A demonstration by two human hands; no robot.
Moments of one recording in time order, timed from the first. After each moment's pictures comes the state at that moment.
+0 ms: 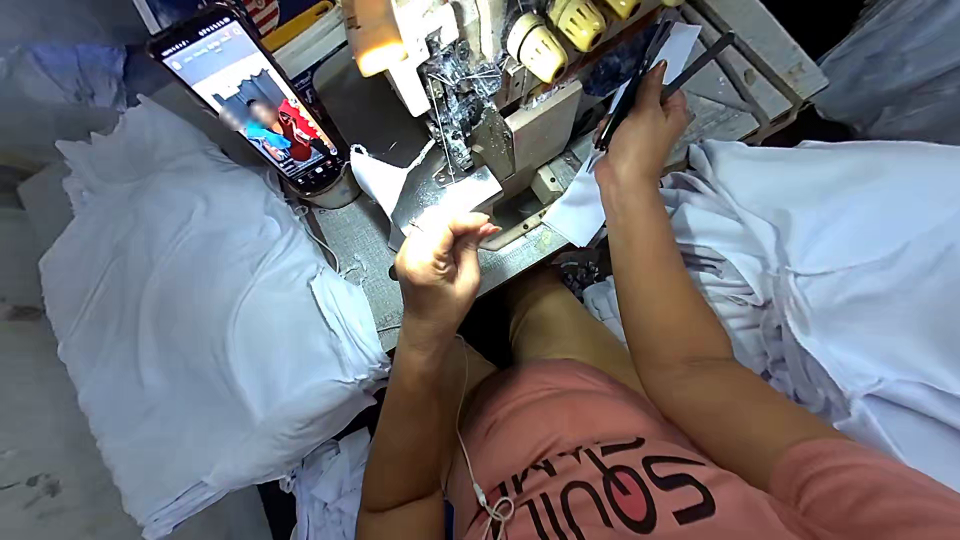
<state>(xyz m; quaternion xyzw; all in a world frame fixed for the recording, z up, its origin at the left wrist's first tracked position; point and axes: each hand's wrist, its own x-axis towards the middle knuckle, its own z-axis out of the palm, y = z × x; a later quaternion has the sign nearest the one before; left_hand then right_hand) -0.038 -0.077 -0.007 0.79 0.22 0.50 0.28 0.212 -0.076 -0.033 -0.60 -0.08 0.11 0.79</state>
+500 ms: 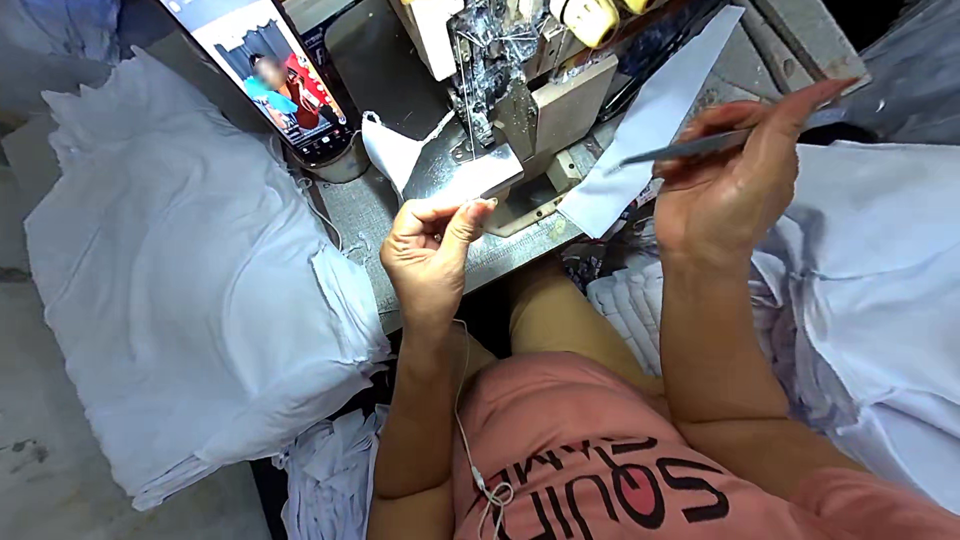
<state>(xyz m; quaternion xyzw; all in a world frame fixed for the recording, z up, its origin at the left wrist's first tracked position) -0.046 -0.091 -0.010 0.57 0.28 0.54 0.55 0.173 -0.161 0.003 -0.50 -0.28 0.20 0.80</state>
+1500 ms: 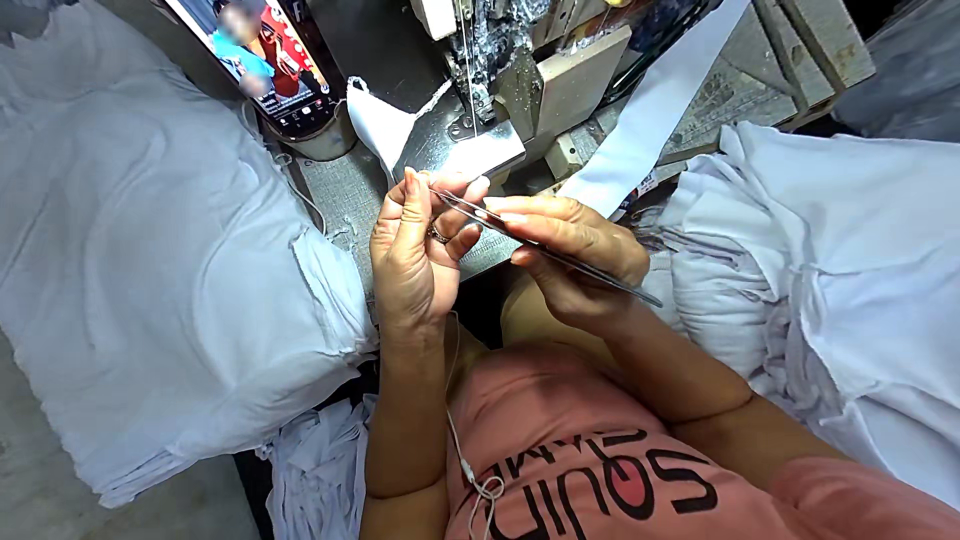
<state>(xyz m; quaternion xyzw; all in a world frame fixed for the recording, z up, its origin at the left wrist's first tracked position) -0.053 -0.098 0.006 0.29 0.25 0.49 0.78 0.088 -0.165 -0.013 -0.37 -0.66 0.13 0.64</state>
